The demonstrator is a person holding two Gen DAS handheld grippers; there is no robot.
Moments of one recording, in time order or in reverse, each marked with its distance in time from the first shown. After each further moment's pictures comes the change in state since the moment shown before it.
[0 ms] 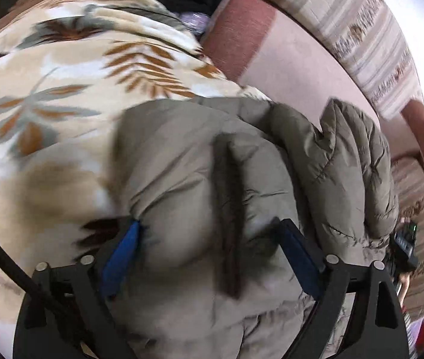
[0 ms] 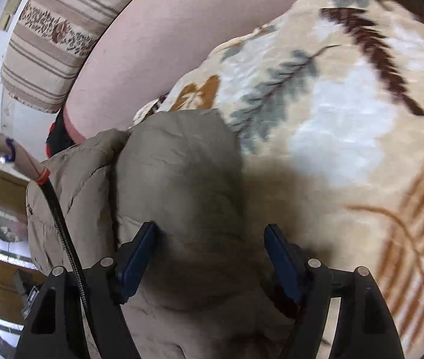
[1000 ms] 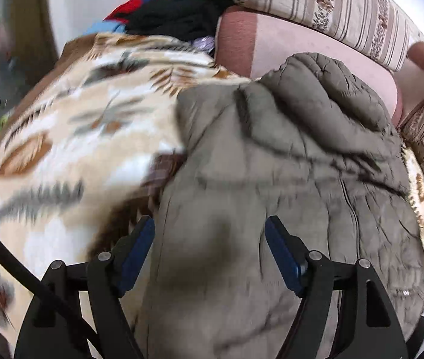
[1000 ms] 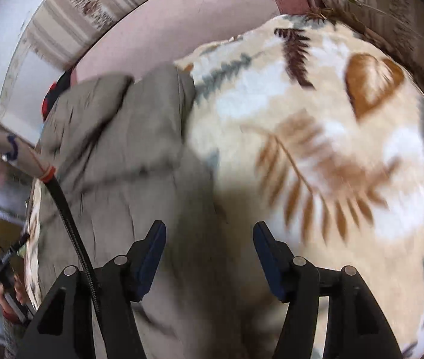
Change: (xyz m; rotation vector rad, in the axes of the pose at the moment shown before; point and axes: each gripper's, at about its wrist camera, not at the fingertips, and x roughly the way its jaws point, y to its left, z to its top) left arm -0.110 -0.040 -0.126 0.149 -0.117 0.310; right arm -0.138 -0.047 -0.123 -0.173 0.012 -0.194
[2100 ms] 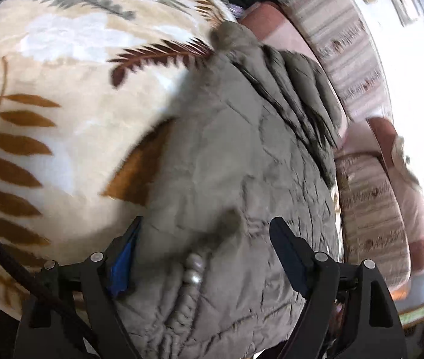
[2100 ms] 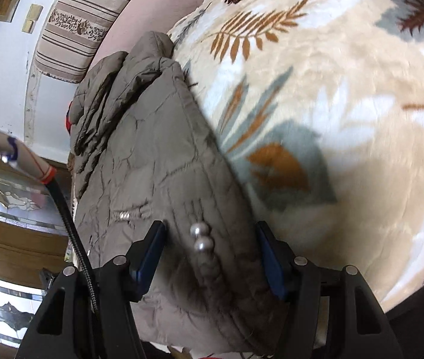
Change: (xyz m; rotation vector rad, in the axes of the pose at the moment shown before) left arm -0.015 0.088 -0.150 -0.388 0.110 -0.483; right arm -0.025 -0.042 -0.150 0.285 0.005 0.248
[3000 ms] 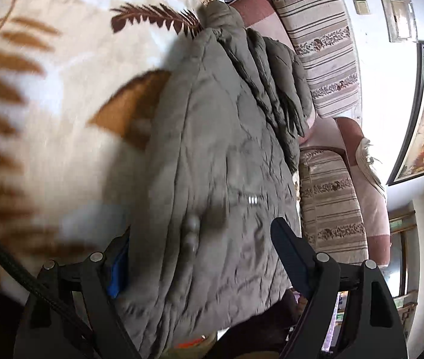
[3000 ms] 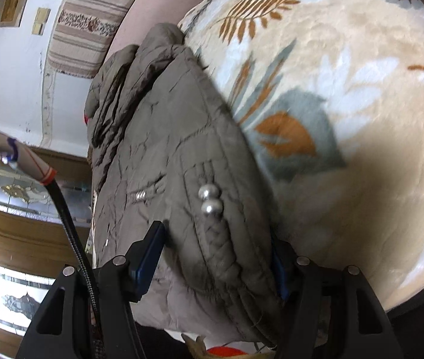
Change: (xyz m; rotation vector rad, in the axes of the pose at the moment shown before) left arm -0.004 0.016 -0.030 -0.108 0.074 -0.211; right arm 0.004 -0.005 -0.015 -0.002 0.063 0.125
